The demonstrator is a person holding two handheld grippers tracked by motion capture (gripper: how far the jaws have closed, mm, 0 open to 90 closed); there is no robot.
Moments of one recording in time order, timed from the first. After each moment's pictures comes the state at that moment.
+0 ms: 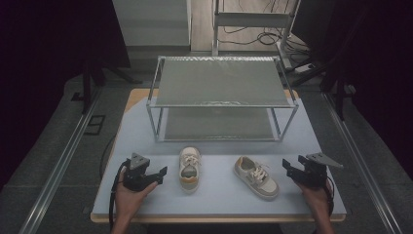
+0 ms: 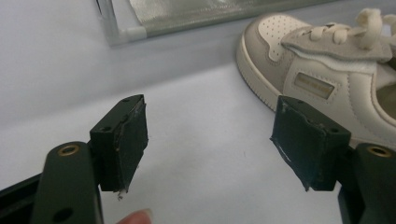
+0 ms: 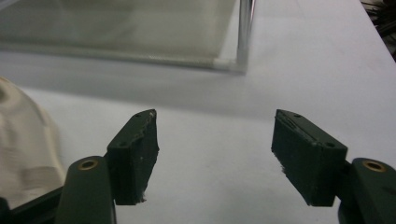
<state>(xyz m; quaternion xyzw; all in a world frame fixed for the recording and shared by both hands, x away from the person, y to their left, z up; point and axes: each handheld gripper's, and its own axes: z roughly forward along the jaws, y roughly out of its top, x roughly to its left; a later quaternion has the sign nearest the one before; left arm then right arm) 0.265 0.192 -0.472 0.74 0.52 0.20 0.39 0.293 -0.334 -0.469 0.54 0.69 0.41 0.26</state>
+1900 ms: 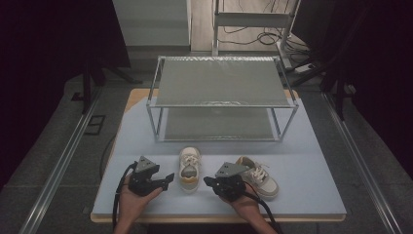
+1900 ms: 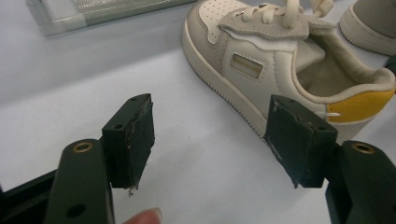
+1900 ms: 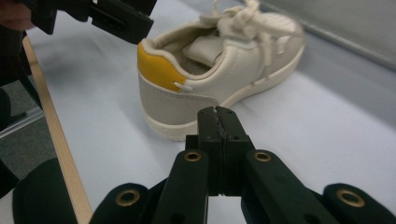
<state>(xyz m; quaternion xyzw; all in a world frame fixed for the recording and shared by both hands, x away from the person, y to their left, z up) 0.256 0.175 -0.467 0.77 0.48 0.14 0.39 0.264 -0.109 -0.469 0.28 0.85 0.44 0.09</state>
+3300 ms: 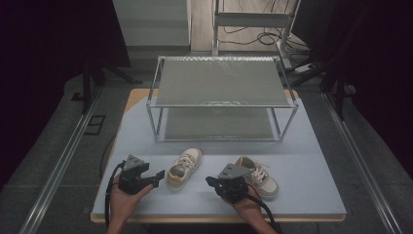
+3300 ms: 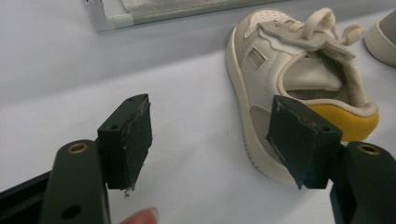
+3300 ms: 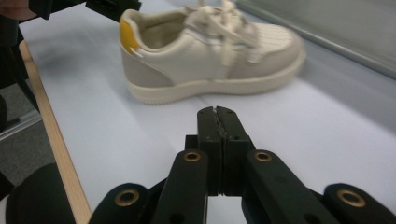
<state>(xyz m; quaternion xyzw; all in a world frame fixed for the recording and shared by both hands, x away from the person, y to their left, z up) 0.256 0.201 -0.465 0.75 0.52 0.15 0.39 0.257 -0.121 -0.465 0.29 0.83 0.45 0.11</state>
